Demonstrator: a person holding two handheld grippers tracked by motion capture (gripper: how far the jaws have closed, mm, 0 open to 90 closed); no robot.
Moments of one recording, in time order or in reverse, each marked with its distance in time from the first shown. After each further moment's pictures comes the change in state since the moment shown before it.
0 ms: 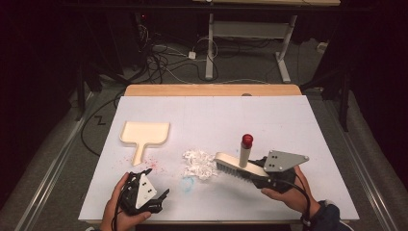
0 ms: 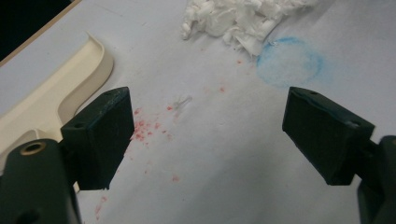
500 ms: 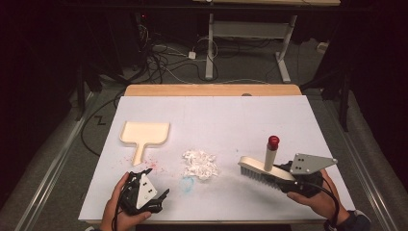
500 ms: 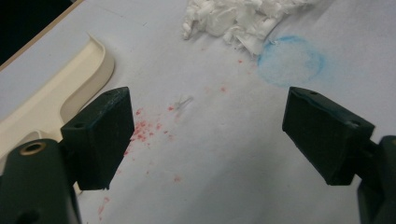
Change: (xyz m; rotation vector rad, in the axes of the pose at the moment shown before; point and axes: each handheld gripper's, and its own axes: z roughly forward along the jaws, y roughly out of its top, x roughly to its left) left arm -0.001 0.001 0.001 0.005 0.001 0.009; right arm -0.016 -0.033 -0.046 0.084 -0.026 0.054
